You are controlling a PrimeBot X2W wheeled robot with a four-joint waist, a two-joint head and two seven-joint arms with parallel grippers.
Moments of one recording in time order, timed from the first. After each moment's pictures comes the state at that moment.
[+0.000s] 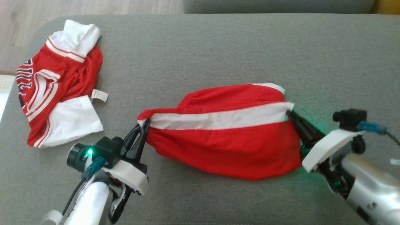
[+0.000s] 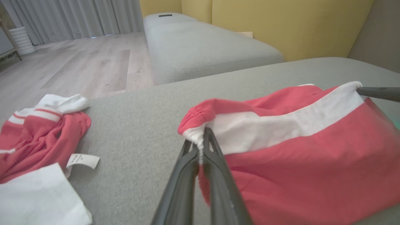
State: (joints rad) left arm -0.20 0.18 -0.37 0.32 -0.15 -0.11 -0.25; right arm -0.54 -0.51 0.99 0.58 1.15 0.12 -0.22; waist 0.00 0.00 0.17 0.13
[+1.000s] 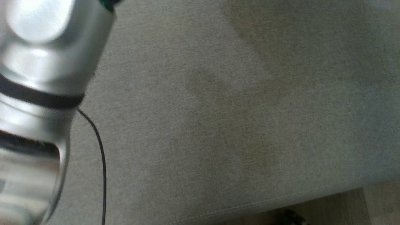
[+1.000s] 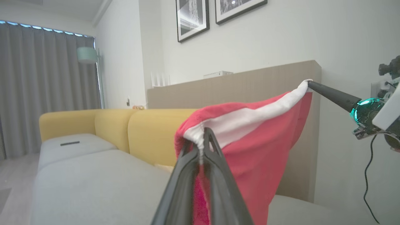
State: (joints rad) left arm -1.35 0.14 -0.62 0.49 -0.49 -0.13 -0.26; right arm -1.34 -0.63 0.44 0.57 0.84 0.12 -0.26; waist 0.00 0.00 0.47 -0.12
